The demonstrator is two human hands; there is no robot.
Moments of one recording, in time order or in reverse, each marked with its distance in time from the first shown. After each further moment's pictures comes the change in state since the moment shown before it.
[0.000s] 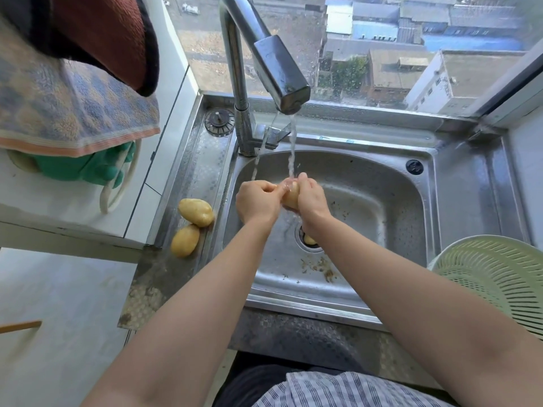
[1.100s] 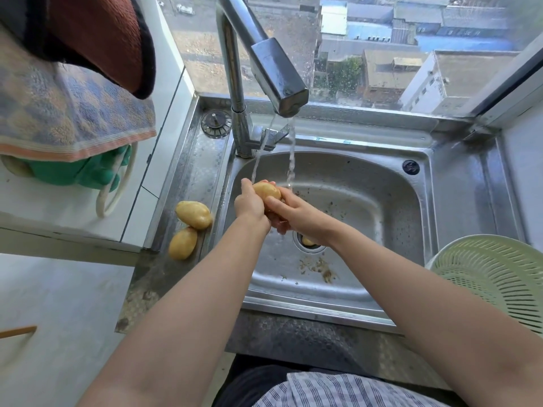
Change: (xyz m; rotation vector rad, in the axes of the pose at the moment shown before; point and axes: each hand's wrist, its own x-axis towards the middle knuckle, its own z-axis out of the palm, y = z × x) left_hand 0.012 0.001 0.004 -0.901 -0.121 -0.646; right_hand -0.009 0.008 -0.021 -0.301 -0.718 -0.119
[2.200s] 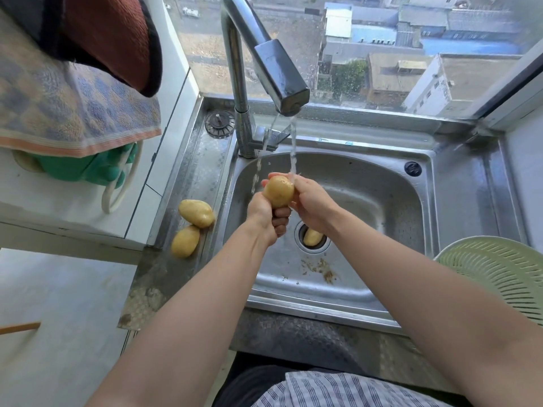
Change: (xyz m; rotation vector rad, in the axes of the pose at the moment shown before) left_hand -0.021 -0.007 -0.004 0.226 -0.225 -0.139; right_hand 0.008 -0.020 -0.006 0.342 0.286 -0.017
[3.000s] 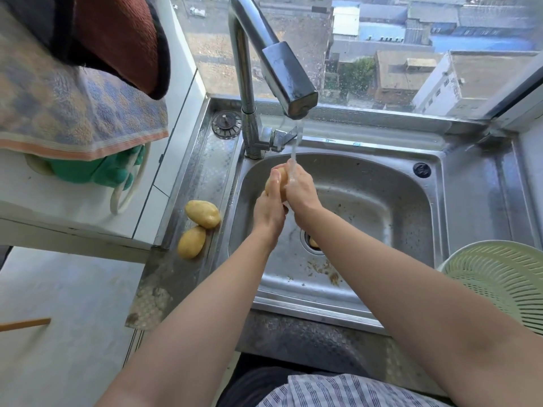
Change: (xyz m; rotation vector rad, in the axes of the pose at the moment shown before) left_hand -0.001 -0.006 0.000 0.381 0.206 0.436; right_hand 0.020 -0.001 0.036 -0.137 0.294 -0.070
